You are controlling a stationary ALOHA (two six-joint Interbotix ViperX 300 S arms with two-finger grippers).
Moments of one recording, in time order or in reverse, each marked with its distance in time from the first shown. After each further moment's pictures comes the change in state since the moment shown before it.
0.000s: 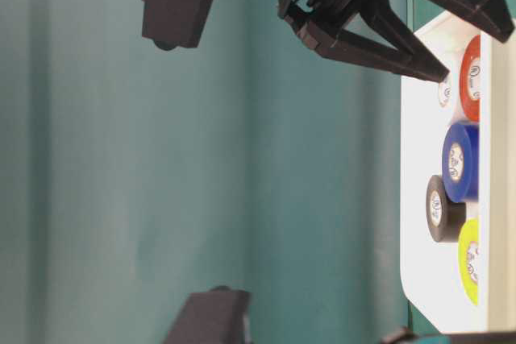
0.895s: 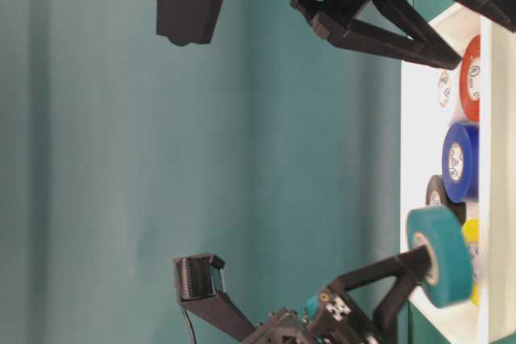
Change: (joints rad) left arm 0.456 -0.060 0.006 0.002 -0.011 0.005; right arm 0.000 0.000 0.018 0.000 0.000 0.067
